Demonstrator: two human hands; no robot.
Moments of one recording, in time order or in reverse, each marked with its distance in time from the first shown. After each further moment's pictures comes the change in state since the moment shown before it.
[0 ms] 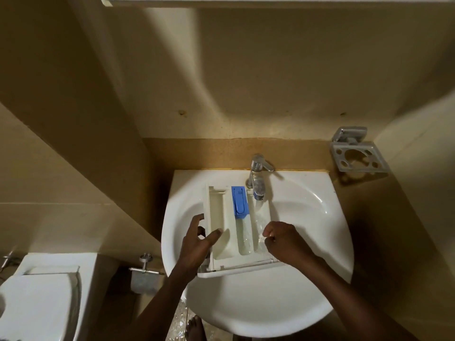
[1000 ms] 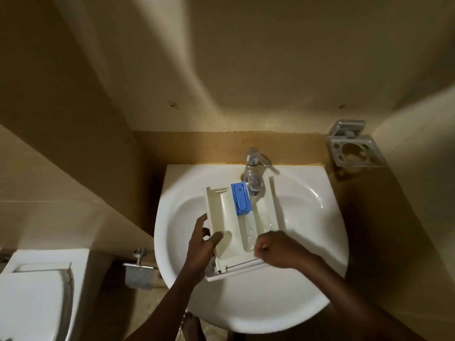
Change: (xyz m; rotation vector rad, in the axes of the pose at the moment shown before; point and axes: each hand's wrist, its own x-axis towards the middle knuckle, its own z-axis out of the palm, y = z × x) left_hand 0.003 -0.020 0.031 -0.165 -0.038 -0.068; right_hand -0.017 -0.017 -0.013 -0.176 -0.398 0.020
